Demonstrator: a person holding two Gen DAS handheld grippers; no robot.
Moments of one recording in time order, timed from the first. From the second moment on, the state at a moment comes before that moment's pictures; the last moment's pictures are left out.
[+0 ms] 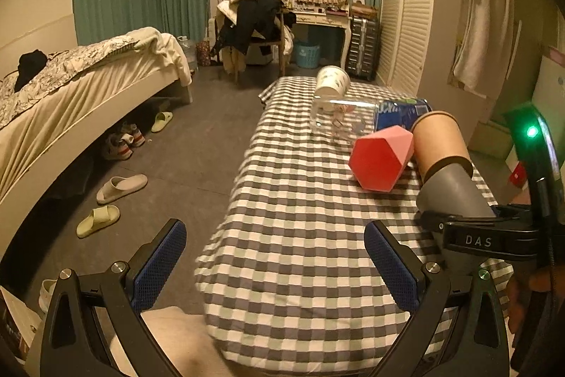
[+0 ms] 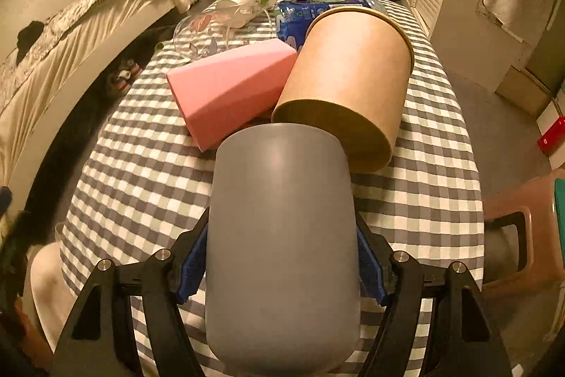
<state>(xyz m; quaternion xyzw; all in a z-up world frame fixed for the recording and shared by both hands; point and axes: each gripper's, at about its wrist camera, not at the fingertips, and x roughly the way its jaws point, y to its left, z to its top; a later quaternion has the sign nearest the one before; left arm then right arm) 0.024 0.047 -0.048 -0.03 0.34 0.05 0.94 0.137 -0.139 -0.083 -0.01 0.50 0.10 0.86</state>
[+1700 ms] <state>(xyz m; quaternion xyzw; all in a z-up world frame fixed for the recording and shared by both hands) 0.035 -0.120 -0.088 -0.01 0.36 -0.03 0.93 0.063 -0.322 -0.044 0.06 0.26 0.01 0.96</state>
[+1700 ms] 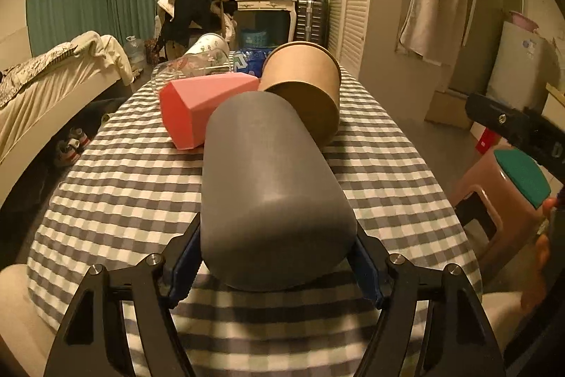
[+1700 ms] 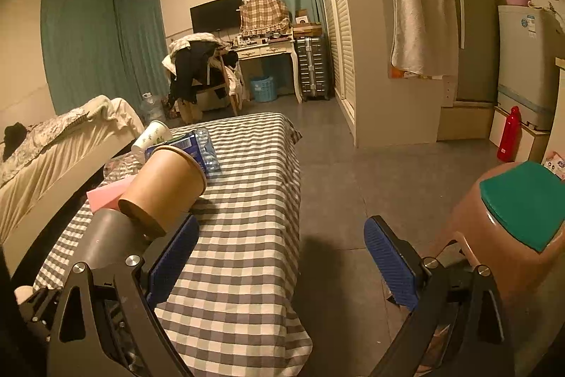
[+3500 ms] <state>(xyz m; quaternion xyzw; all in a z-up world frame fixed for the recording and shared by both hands) 0.038 -0.066 -0.056 0.01 0.33 -0.04 0.94 0.071 -0.303 -0.061 0.03 0.29 -0.01 0.96</state>
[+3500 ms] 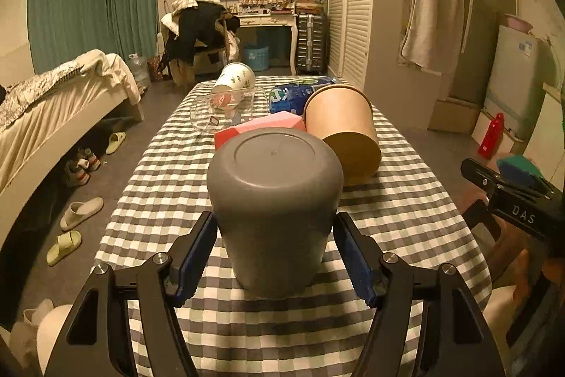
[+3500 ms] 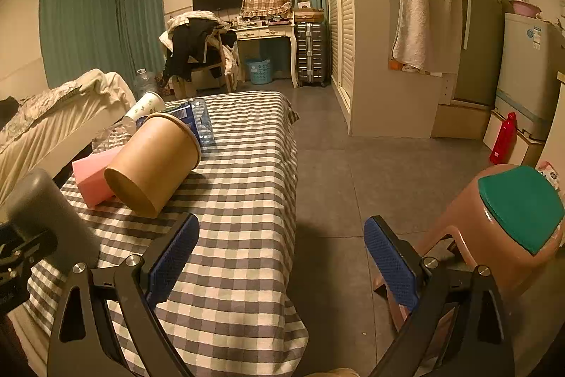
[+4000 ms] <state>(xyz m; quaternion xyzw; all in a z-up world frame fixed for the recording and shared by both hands) 0.060 -0.068 -0.066 0.02 0.30 -0.03 0.95 0.075 -0.299 -0.065 0.02 0.30 -0.01 0.95</state>
